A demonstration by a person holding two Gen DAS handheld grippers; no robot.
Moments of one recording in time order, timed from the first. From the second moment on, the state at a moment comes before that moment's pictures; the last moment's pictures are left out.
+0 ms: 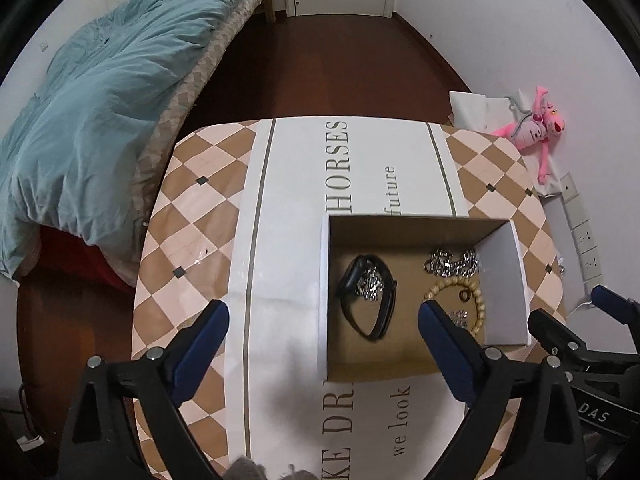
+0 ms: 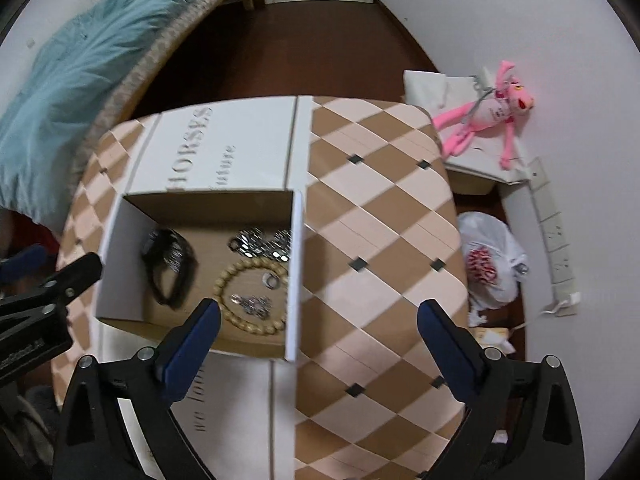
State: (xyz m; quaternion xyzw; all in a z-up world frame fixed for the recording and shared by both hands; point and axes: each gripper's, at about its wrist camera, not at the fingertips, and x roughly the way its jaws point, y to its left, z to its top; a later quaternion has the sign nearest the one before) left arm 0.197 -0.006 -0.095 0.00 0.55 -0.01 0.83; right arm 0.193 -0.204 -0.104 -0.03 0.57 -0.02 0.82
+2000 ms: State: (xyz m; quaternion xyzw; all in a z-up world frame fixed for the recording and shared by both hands) left arm 0.025 -0.011 0.080 -0.02 0.42 0.01 0.91; right arm 0.000 -0.213 0.103 -0.01 0.40 -0.04 0.91
